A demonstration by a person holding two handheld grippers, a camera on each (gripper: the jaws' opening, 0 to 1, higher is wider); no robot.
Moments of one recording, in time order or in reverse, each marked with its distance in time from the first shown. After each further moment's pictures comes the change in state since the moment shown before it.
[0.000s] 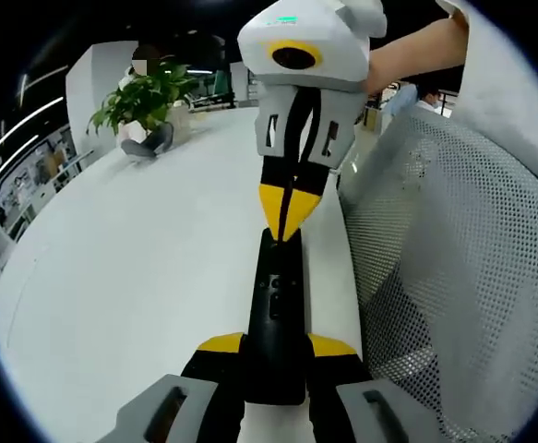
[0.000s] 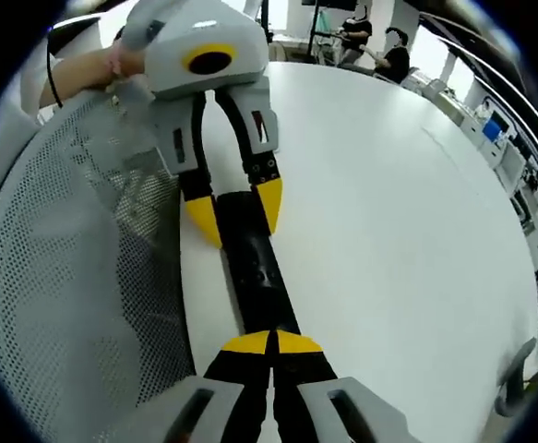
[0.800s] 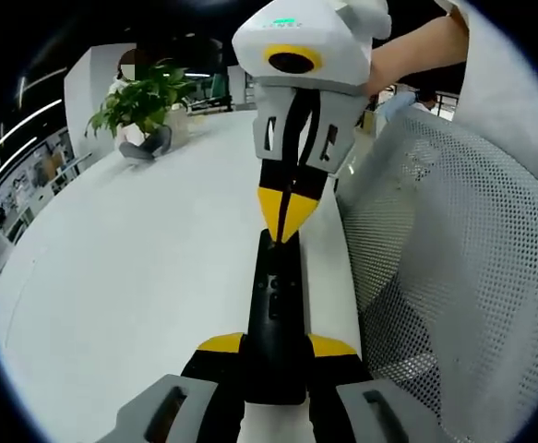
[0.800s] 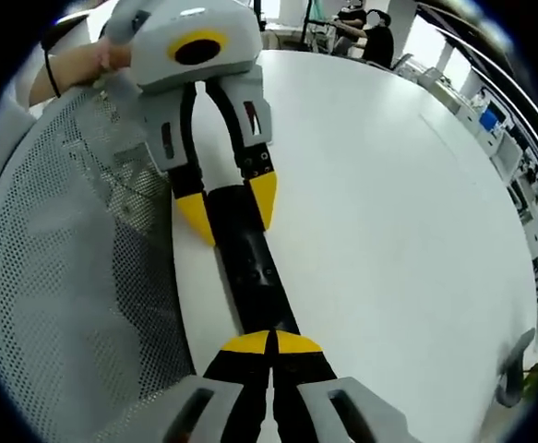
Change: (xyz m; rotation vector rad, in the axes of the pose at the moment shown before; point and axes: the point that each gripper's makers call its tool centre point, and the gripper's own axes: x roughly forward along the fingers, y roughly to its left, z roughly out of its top) left arm 0.001 0.001 0.002 0.009 -0.016 -0.015; right arm 0.002 -0.004 0.001 0.084 0.037 -0.007
